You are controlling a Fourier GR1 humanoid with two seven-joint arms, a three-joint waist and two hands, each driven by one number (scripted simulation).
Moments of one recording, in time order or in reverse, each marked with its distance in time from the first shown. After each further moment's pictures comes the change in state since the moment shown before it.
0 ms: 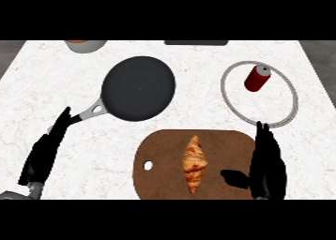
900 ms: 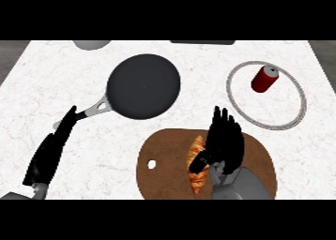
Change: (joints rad) left arm 0.003 -0.012 -0.022 -0.068 -0.035 0.011 0.042; right arm -0.333 0.214 0.016 0.119 -0.056 0.477 0.270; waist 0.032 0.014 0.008
